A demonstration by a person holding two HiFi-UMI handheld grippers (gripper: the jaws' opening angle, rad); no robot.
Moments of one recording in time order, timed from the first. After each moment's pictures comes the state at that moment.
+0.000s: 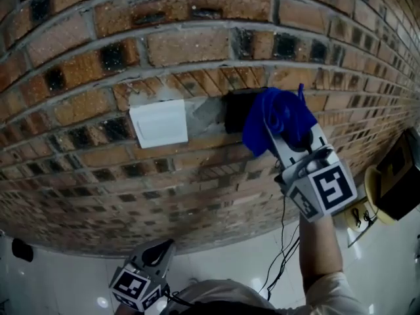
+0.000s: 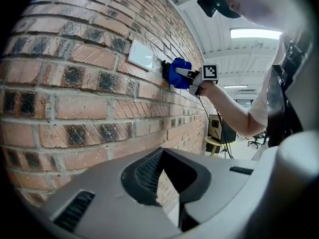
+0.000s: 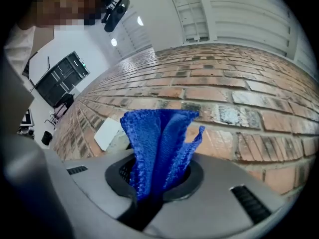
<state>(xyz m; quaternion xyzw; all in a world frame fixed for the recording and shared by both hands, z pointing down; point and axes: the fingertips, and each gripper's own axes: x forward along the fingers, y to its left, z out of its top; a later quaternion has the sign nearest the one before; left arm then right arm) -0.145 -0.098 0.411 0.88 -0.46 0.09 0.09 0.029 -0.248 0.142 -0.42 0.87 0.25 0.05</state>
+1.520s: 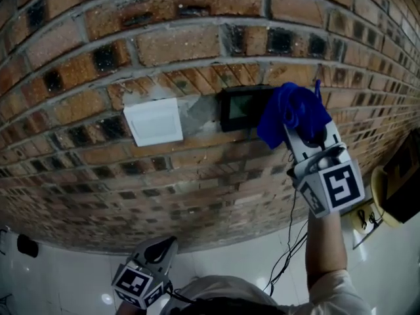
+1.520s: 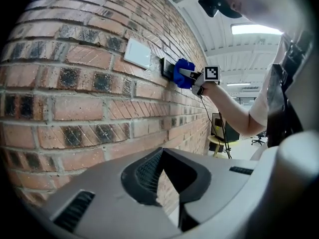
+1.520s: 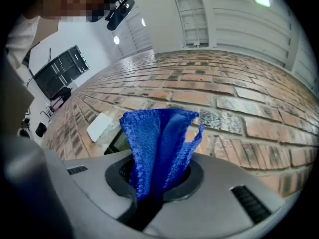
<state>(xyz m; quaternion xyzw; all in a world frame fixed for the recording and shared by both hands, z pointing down) -0.132 -0.102 0.410 0.87 -0.48 0.10 0.08 0.067 -0.257 0.138 -0.44 0.85 0.29 0.05</state>
